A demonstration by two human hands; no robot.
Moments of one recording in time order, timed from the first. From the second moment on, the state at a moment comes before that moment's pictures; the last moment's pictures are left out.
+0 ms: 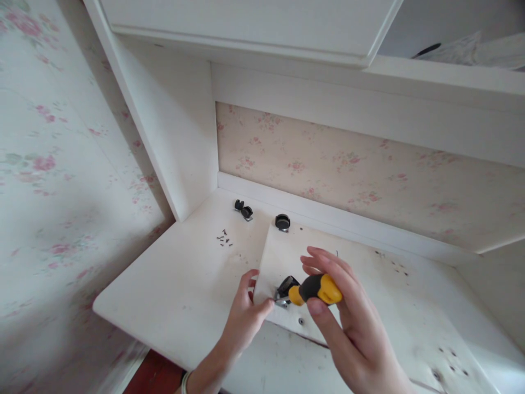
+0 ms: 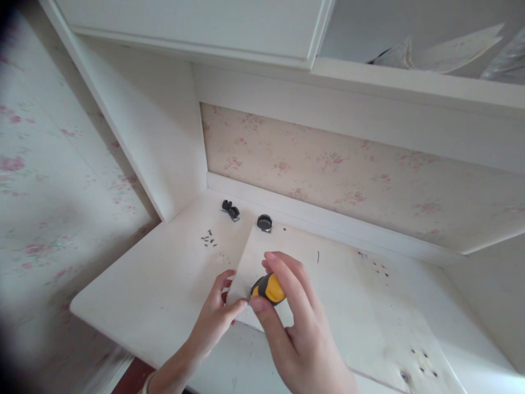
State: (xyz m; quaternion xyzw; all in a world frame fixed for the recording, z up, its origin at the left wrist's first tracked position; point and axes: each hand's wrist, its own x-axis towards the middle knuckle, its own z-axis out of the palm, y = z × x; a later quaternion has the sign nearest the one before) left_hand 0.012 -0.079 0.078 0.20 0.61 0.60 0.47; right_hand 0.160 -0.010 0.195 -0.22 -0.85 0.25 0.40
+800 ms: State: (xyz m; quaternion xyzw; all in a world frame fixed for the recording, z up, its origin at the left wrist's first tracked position) left_hand 0.012 -0.081 0.074 0.24 0.59 0.62 0.46; right_hand 0.151 -0.019 0.198 -0.30 -0.84 0.15 0.44
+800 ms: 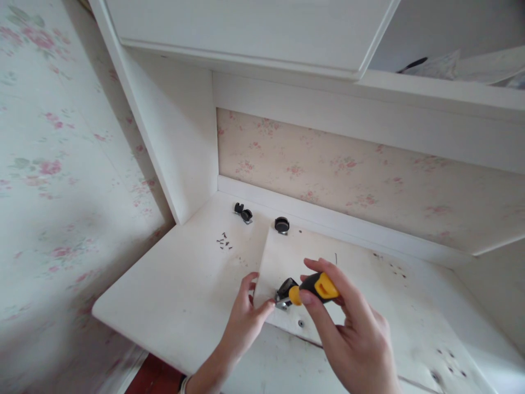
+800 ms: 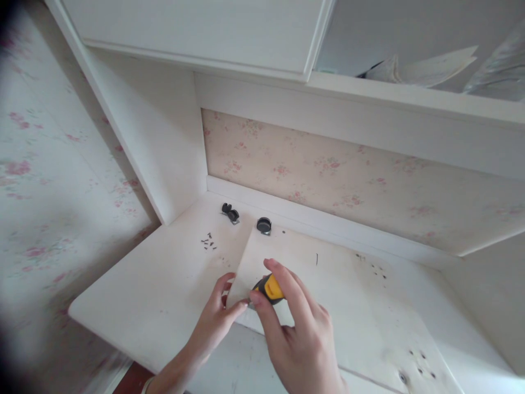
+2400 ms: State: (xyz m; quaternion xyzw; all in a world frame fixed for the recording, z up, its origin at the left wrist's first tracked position) left_hand -0.188 -0.041 0.030 0.49 0.85 0.16 0.08; right_hand 0.175 -0.032 0.178 -0.27 -0.72 0.23 0.59
